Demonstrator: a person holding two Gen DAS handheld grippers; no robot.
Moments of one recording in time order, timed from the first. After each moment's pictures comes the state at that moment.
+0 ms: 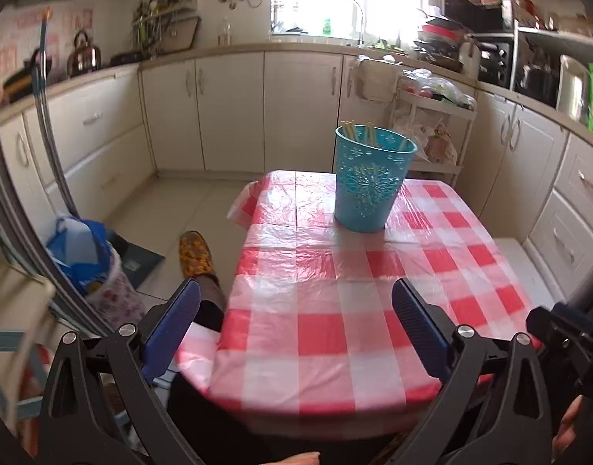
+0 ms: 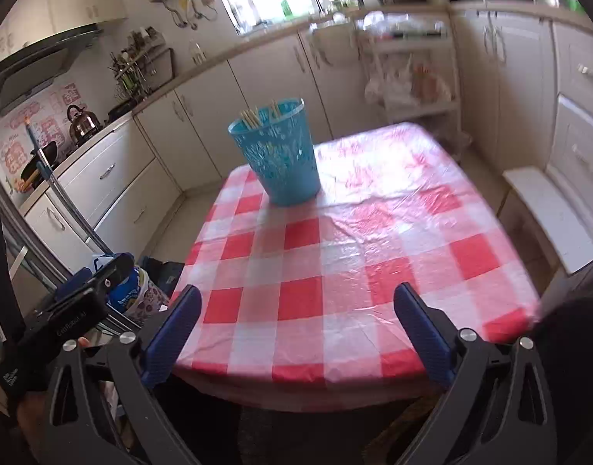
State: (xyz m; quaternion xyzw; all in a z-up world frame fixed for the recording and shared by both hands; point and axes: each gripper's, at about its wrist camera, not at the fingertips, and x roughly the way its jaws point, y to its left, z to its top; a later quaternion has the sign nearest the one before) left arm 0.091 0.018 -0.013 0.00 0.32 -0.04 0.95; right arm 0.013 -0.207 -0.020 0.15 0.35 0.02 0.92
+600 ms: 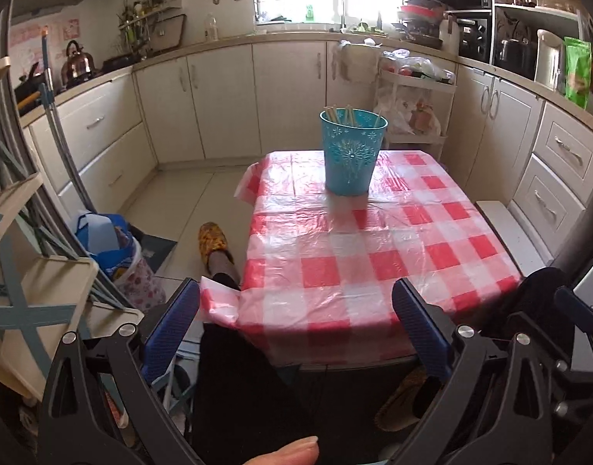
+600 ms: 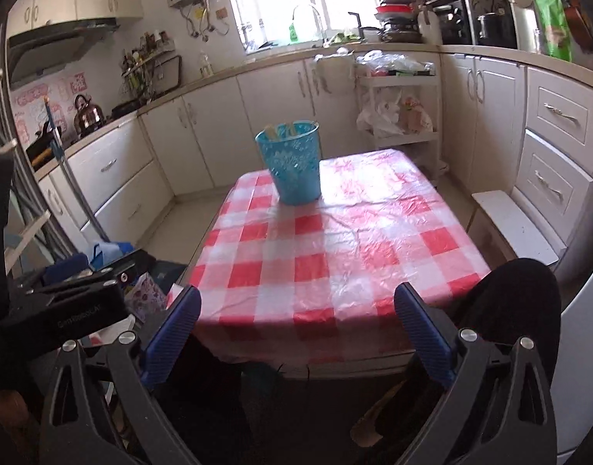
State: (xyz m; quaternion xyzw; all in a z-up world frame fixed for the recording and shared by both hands) left arm 0.004 0.033 0.029 0.03 0.35 -0.05 0.93; right arm -0.072 -0.156 0.015 0.11 0.33 0.00 0.94
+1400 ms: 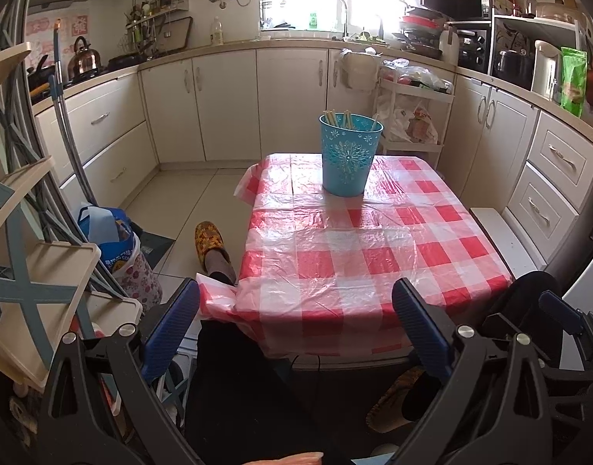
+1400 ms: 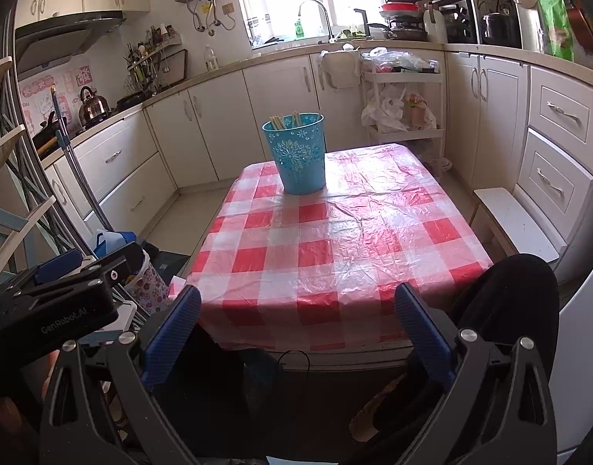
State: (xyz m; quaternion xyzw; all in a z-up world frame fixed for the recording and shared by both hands) left arm -0.020 0.034 0.031 0.01 0.34 -0.06 0.94; right arm -0.085 -0.153 0.008 0.11 0.34 0.00 0.94
